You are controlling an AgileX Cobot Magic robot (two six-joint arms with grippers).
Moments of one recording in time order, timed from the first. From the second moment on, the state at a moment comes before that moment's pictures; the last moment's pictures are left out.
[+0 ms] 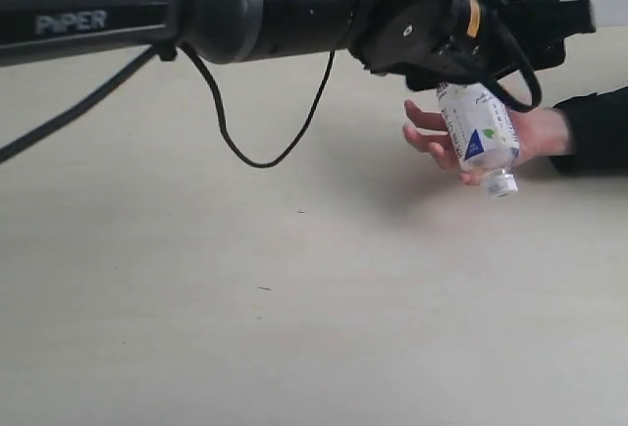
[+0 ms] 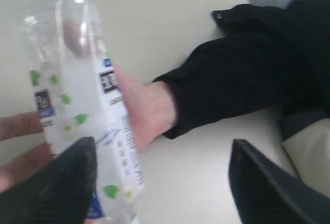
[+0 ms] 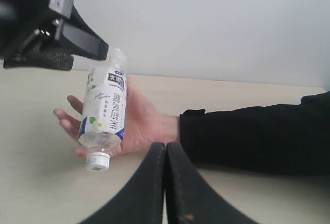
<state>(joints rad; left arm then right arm) -0.87 2.08 -1.76 0.28 0.37 -0.94 0.28 0.00 -0.22 -0.39 0.53 0.34</state>
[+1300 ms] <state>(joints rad) -1.08 0.34 -0.41 0.55 -0.17 -0.77 0.28 0.00 -0.22 -0.39 0.53 0.34</state>
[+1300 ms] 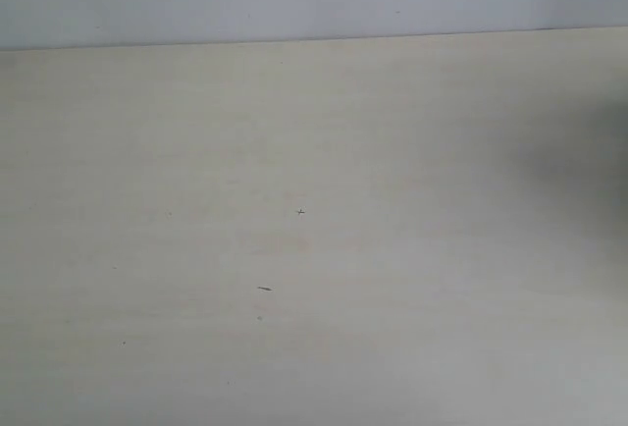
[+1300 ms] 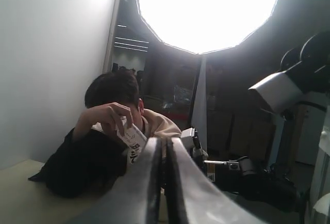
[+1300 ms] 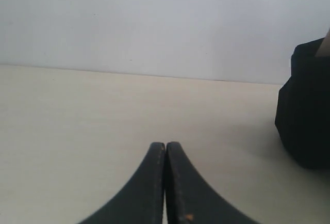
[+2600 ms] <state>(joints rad) -0.26 0.01 0.00 0.39 -0.11 -0.85 0.28 0.00 -0.22 -0.39 0.53 0.34</state>
